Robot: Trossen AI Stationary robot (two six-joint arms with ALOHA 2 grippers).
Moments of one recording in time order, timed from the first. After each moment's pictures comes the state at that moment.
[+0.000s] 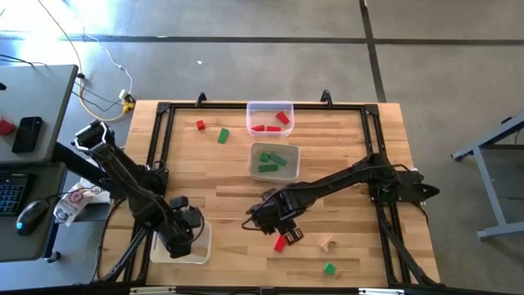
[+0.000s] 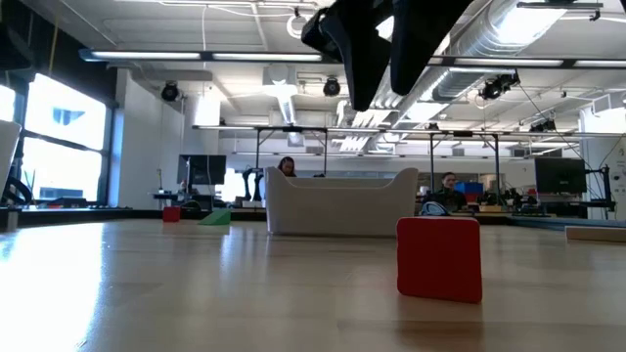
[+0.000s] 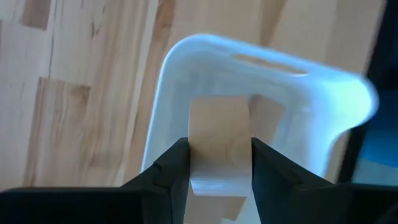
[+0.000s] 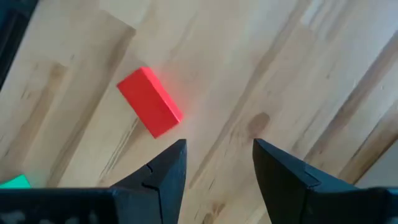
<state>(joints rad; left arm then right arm) -0.72 1.35 0.92 -0.87 -0.16 -1.04 0.34 2.10 1.90 -1.16 -0.06 -0.19</state>
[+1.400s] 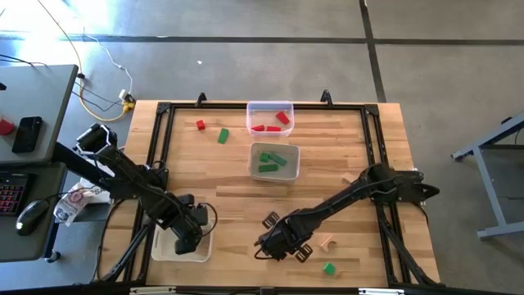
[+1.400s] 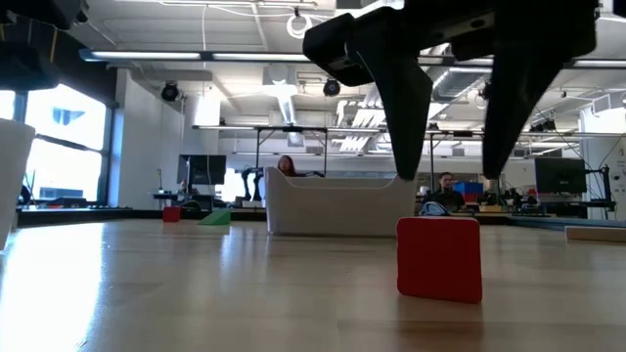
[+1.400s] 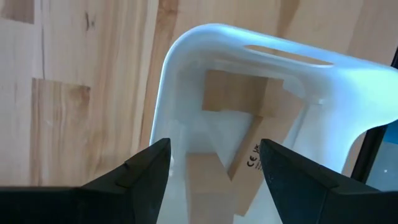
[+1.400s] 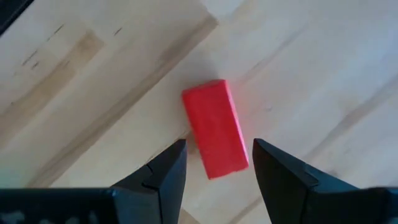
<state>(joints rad) -0.60 1.41 0.92 -0.87 -0.03 -0.90 0.49 2.14 1.75 -0.97 -0.02 -0.34</state>
